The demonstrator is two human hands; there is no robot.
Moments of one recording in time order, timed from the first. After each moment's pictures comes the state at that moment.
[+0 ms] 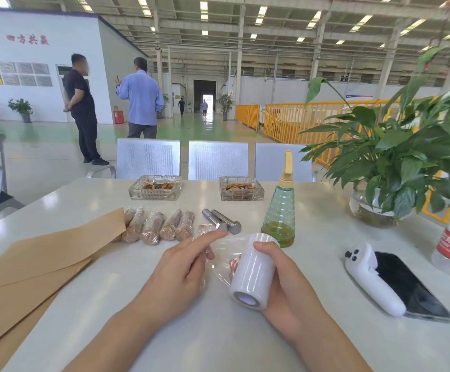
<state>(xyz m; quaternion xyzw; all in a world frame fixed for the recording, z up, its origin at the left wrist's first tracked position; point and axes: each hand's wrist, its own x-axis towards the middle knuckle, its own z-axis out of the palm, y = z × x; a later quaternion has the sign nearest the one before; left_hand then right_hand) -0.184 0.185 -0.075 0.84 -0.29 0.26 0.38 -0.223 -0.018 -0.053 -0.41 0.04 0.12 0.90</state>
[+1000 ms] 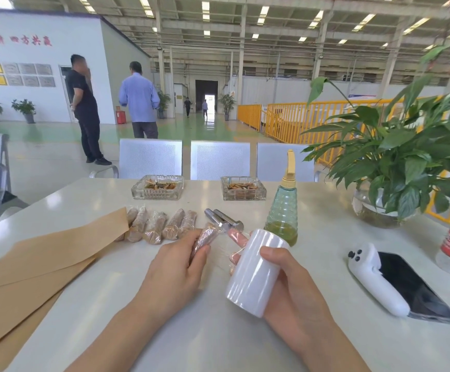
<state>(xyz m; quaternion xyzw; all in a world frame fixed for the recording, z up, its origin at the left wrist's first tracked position) -0.187 0.187 -0.068 0.89 -0.20 0.26 0.33 -0.237 -0.019 -0.051 -0.40 -0.07 0.11 0.91</state>
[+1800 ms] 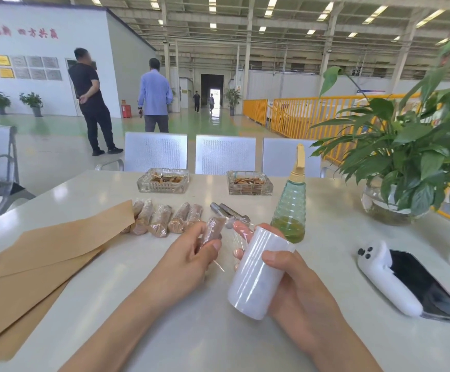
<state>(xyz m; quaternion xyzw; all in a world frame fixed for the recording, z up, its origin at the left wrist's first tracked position) -0.183 0.185 -0.070 0.78 -0.20 0.06 0.59 -0.241 -0.016 -0.054 -0.43 -0.12 0.09 0.89</state>
